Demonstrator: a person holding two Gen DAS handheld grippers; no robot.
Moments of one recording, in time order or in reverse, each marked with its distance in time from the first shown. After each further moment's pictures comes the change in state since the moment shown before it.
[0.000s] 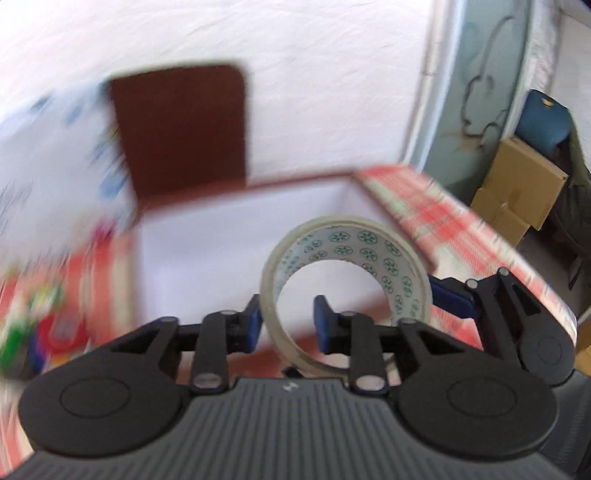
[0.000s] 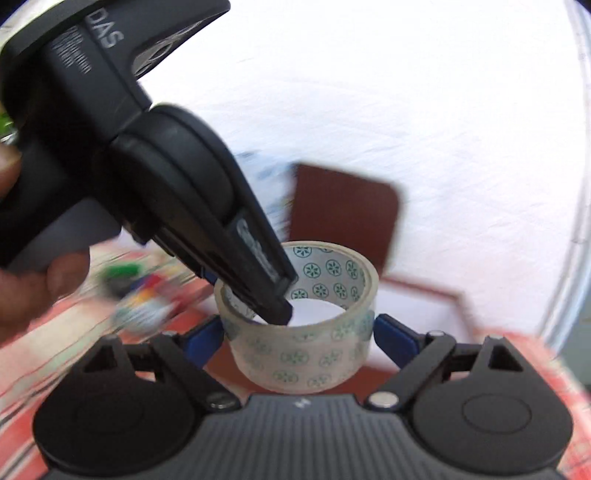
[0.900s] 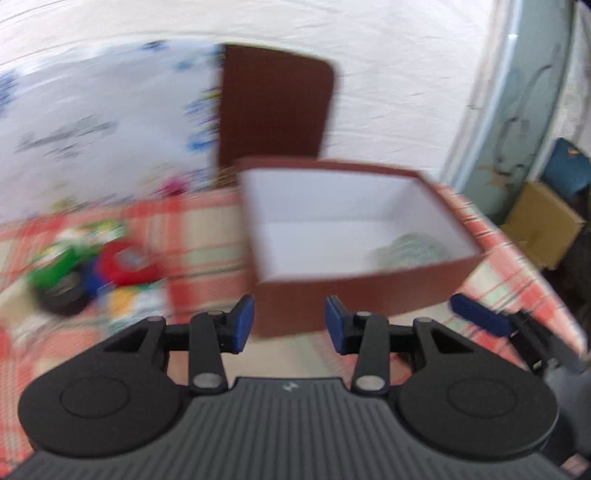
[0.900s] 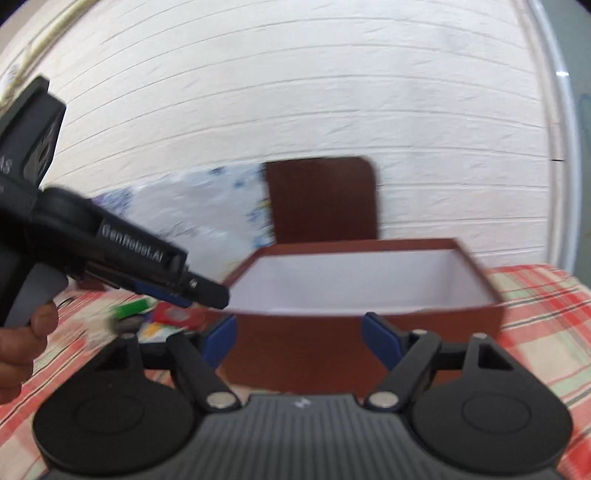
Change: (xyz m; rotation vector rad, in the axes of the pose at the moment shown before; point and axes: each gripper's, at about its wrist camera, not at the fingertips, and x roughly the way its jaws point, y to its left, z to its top) left arm -0.063 0.109 -0.100 -0.192 -0.044 0.100; right arm 0.006 0.020 -0.023 0.253 0.009 0.080
